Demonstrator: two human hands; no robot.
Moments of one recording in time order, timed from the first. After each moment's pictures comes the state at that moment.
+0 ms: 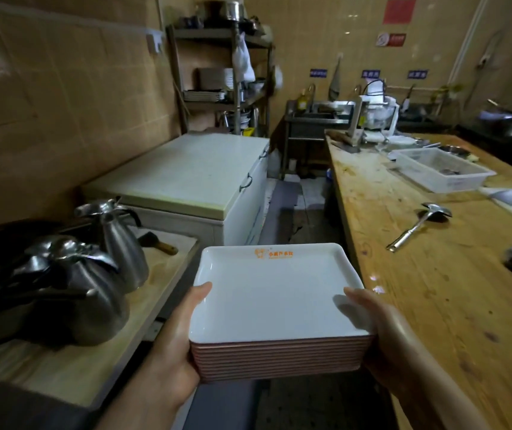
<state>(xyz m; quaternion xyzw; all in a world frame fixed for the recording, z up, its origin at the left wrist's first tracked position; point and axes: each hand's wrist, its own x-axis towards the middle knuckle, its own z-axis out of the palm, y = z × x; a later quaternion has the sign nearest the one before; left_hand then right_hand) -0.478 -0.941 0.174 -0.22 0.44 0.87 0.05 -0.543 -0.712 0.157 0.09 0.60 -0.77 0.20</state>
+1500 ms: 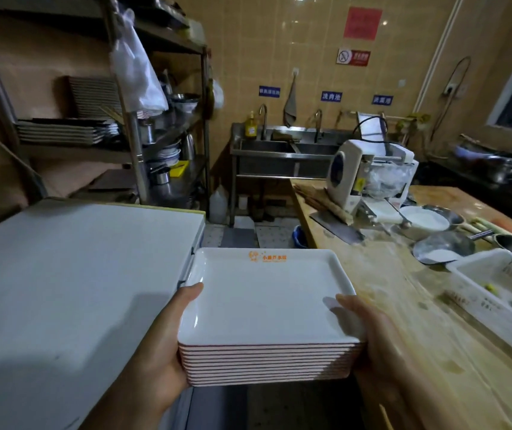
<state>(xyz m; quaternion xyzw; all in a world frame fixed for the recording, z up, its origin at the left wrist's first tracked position) -1.421 -1.008 0.188 -0.15 0.44 0.87 0.15 -1.436 -0.774 0.189 0.19 0.56 -0.80 0.13</state>
